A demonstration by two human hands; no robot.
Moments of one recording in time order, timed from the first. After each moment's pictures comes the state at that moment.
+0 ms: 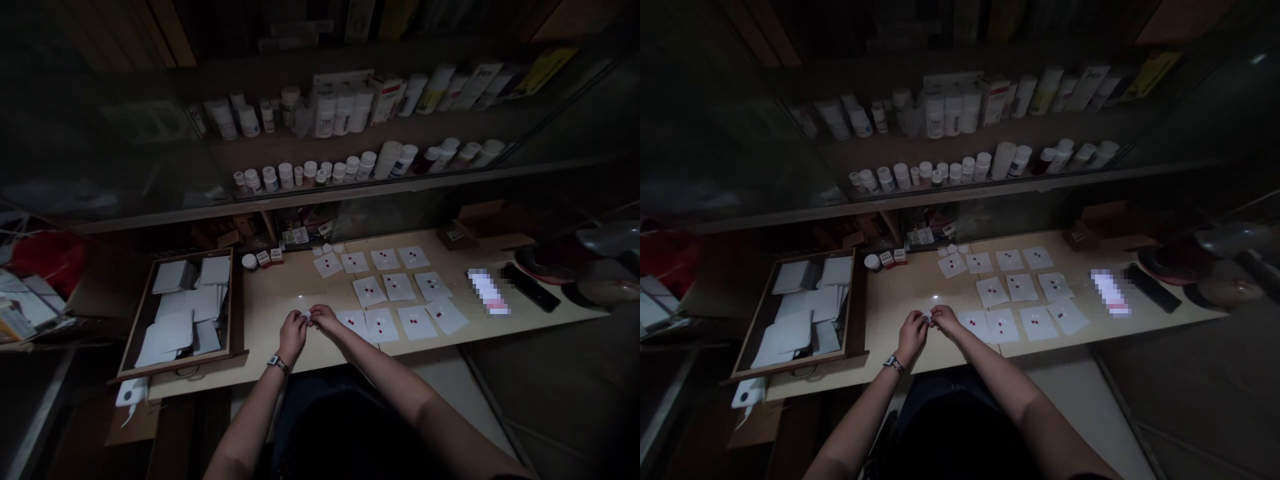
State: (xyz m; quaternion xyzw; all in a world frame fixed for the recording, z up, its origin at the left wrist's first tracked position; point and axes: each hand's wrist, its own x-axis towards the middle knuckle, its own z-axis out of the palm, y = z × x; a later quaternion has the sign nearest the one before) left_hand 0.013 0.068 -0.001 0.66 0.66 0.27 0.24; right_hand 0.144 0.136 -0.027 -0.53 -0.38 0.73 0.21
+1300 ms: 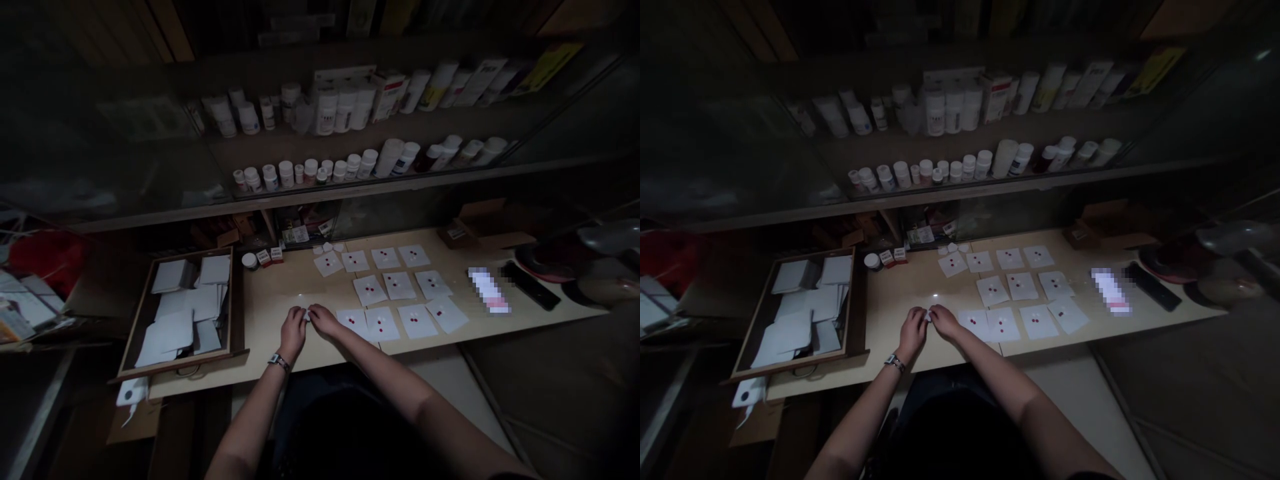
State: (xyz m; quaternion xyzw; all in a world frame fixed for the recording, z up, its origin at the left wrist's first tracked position) left_hand 0.011 0.071 -0.008 0.65 0.65 0.31 0.23; right_hand 0.149 0.137 -0.036 -0.47 -0.75 0.44 0.14
